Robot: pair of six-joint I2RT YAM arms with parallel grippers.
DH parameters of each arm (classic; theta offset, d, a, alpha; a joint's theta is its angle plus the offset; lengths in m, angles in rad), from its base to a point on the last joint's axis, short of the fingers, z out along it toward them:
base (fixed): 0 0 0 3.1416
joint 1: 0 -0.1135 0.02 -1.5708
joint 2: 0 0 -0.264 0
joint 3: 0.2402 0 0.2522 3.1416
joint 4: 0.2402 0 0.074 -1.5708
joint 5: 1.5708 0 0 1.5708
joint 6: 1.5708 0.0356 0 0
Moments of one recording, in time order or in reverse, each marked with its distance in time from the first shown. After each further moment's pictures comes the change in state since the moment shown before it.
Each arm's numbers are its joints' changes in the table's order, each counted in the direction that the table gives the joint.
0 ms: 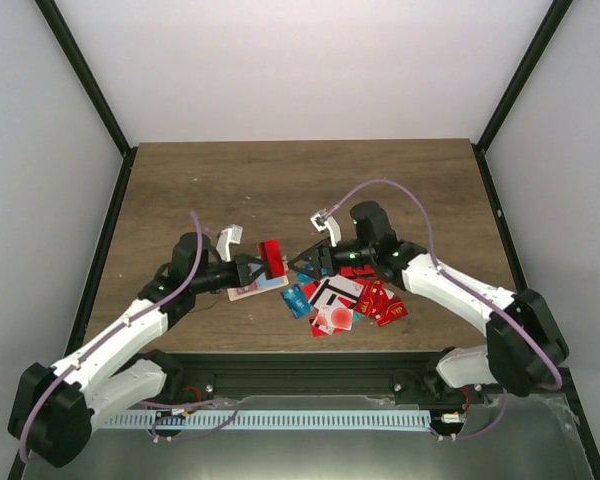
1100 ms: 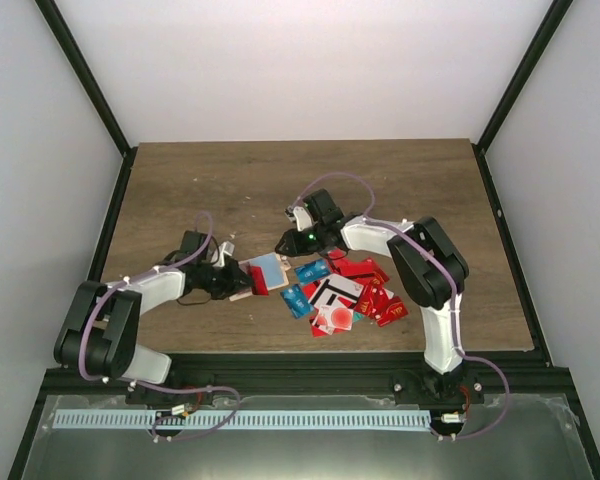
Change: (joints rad) left arm -0.282 -0.492 0.009 0.134 0.154 0.045; right arm 0.002 -0.692 0.439 0.112 0.263 0.033
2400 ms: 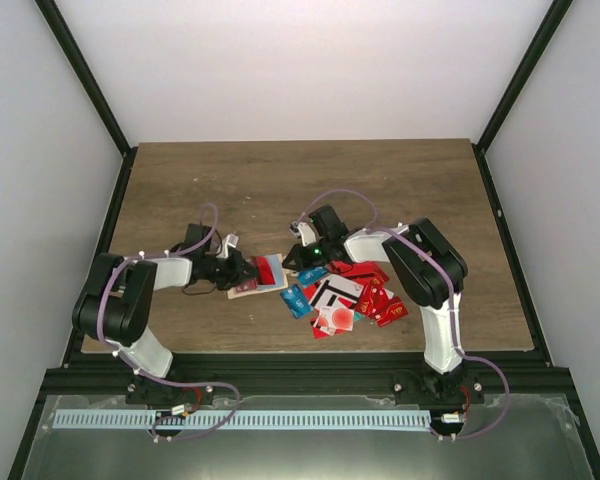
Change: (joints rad) left arm -0.032 -0.203 0.075 -0.155 0.092 -0.017; right arm -0.009 -0.021 -0.157 -0.148 -0.059 -0.007
